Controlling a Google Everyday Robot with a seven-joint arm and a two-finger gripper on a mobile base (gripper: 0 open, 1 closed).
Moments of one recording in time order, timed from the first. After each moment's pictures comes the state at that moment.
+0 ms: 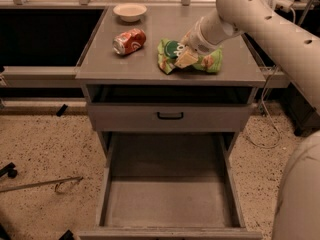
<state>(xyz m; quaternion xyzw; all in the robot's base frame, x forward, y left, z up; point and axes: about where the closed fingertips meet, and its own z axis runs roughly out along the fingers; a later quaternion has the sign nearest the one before) 0.756 -0.084 0.863 -0.60 0.71 0.00 0.36</state>
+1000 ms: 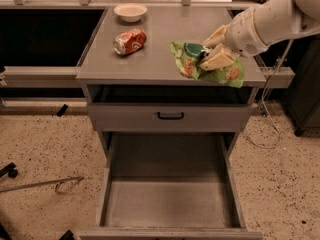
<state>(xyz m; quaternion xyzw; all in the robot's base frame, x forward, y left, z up) 0.631 -0.129 0.938 -0.64 0.65 0.06 0.41</state>
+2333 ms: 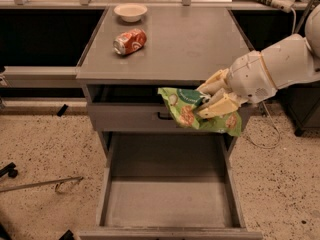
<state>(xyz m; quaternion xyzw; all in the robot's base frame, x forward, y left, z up) 0.504 -0.104 0.891 -0.66 0.63 0.20 0.36</state>
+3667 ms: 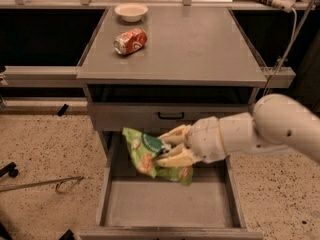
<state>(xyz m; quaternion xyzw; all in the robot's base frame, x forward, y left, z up) 0.451 -0.015 0.789 -0.60 0.60 0.32 0.42</state>
